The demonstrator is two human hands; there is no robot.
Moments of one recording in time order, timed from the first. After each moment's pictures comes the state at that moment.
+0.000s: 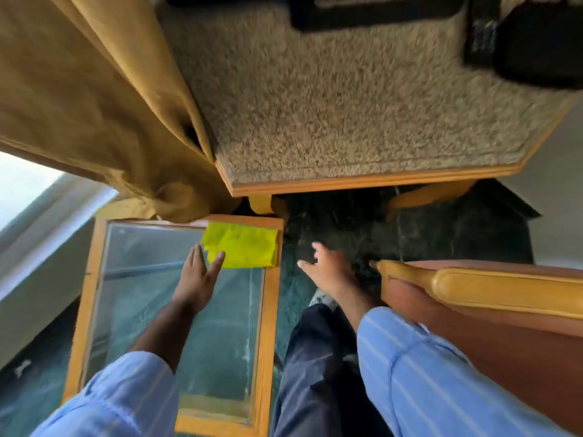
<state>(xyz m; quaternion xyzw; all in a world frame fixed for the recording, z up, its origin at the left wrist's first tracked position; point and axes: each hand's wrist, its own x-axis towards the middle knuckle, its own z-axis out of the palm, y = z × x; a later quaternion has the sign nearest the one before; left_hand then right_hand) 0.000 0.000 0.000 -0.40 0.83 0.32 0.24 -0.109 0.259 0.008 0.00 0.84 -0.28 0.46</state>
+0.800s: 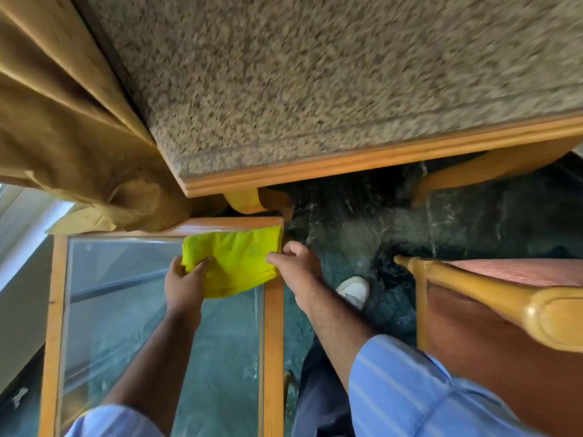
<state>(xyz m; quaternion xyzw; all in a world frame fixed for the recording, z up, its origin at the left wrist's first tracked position) -0.024 -0.014 -0.113 -0.56 0.68 0.47 0.01 -0.103 0.177 -0.112 0.26 0.68 -0.53 0.43</state>
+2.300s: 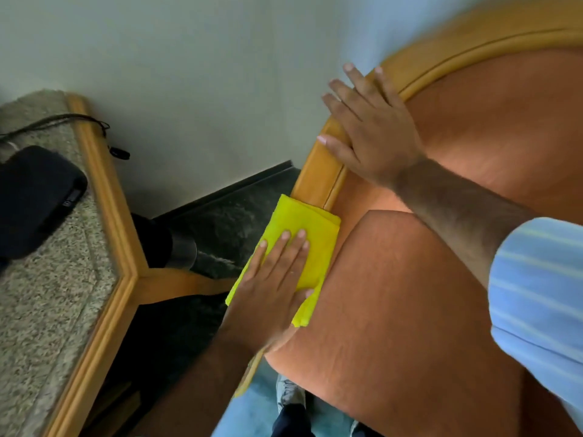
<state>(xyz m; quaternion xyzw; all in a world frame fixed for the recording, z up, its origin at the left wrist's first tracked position) -0.172 0.525 0.027 0.65 0.76 0.01 0.01 -0.122 0.836 0.096 0.19 0.97 0.06 -0.11</state>
